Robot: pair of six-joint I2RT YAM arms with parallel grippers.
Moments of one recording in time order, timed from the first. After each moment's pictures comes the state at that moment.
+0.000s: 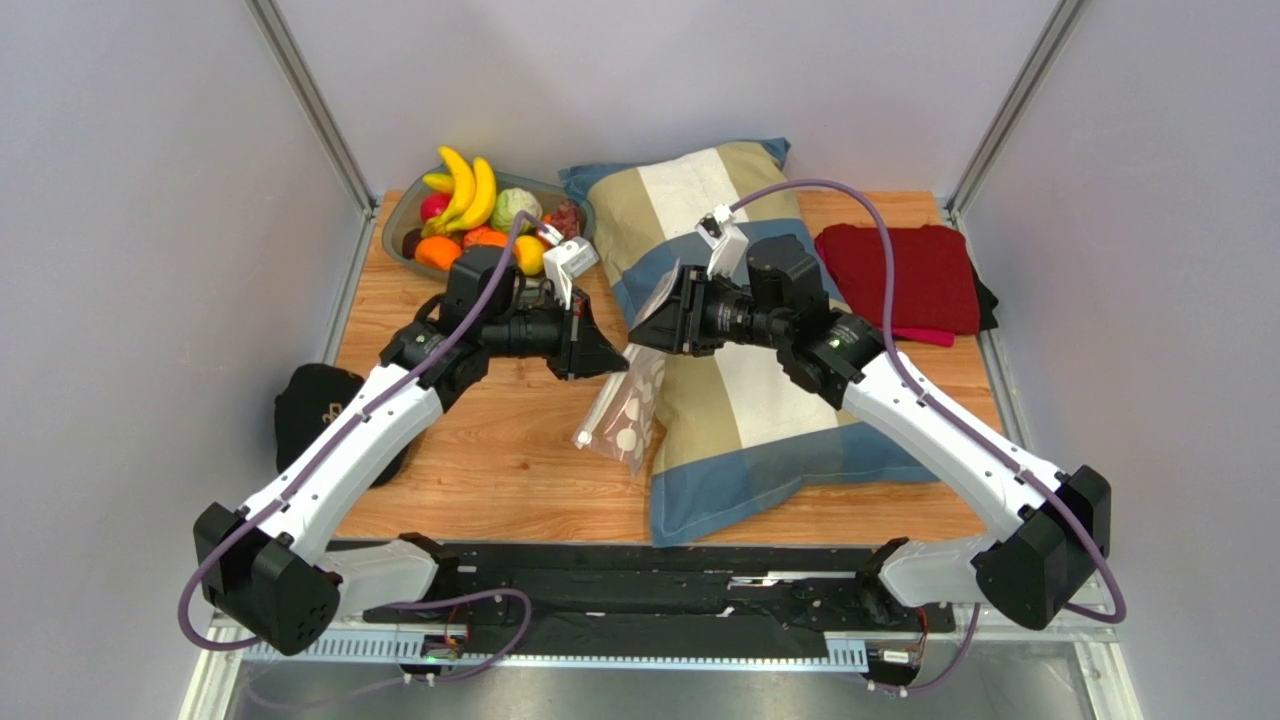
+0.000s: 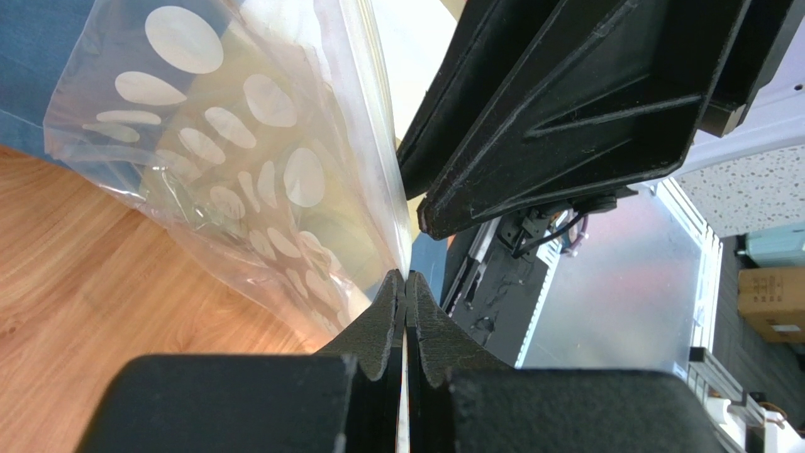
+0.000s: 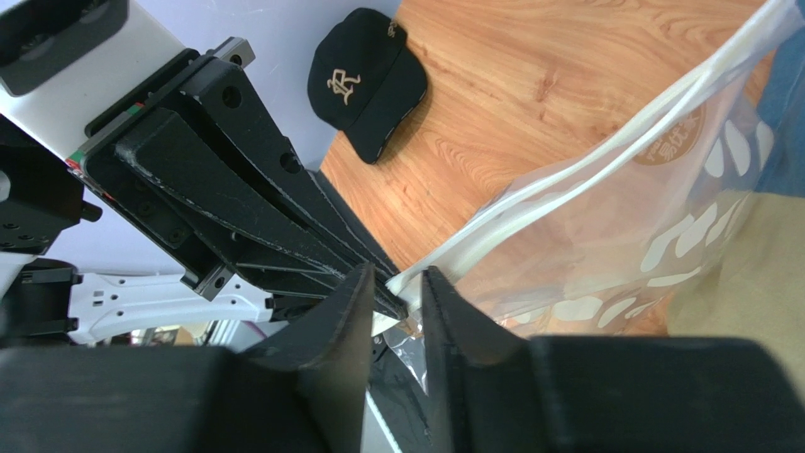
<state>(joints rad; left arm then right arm) -0.49 1.19 1.12 -0.42 0.73 -0.26 0.68 1.32 1.23 -0.24 -0.42 0.69</state>
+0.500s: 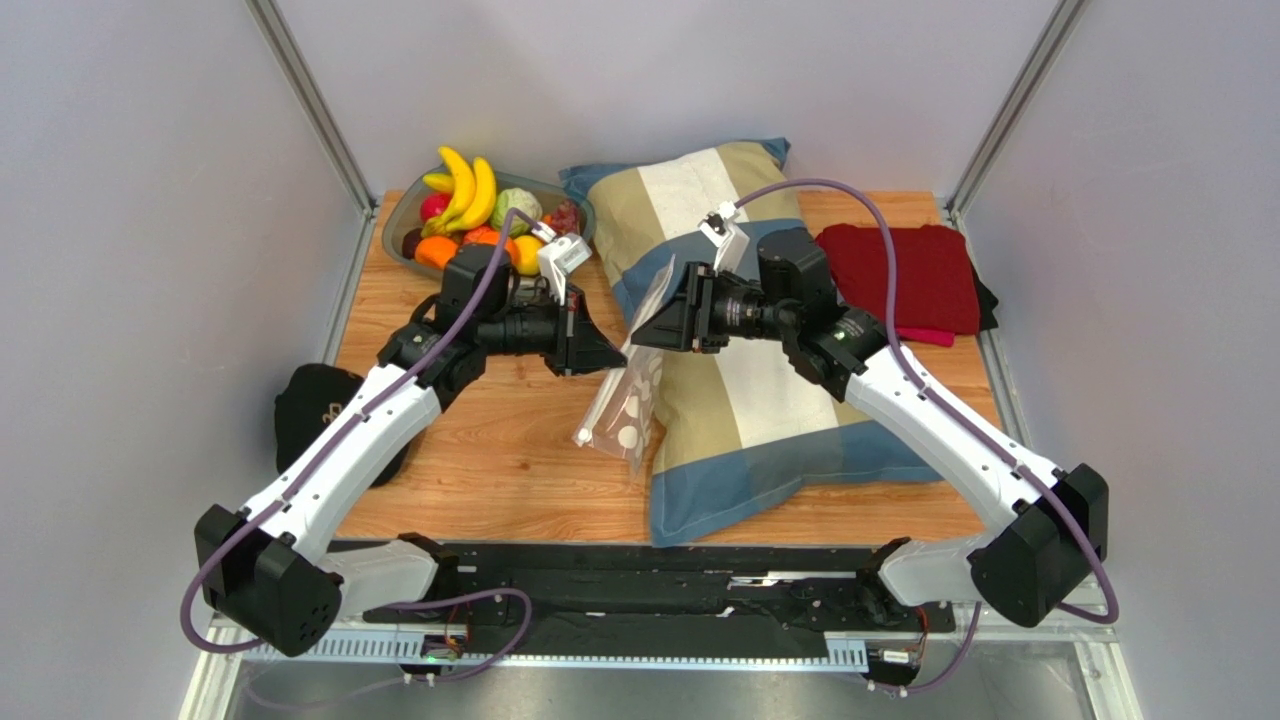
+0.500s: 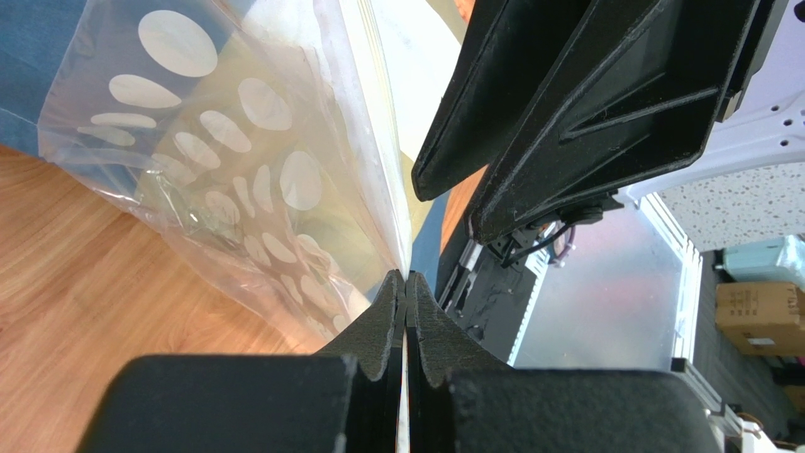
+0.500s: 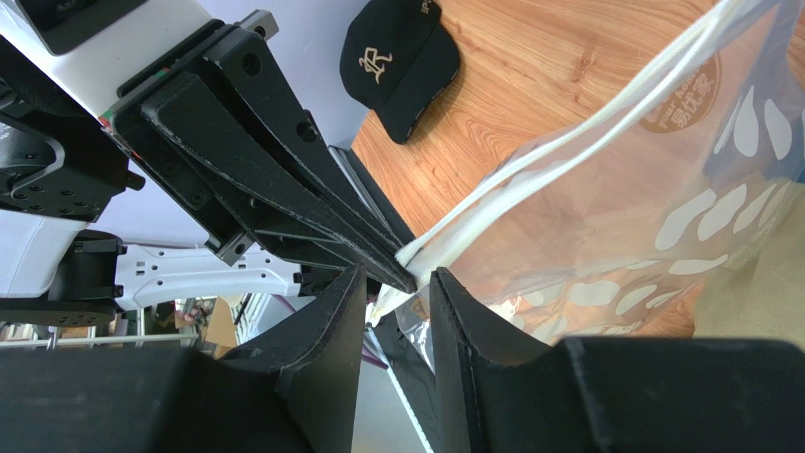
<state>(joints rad) -0.47 1.19 1.10 -0.39 0.75 -0.30 0.63 1.33 1.22 -0.23 -0.57 0.73</state>
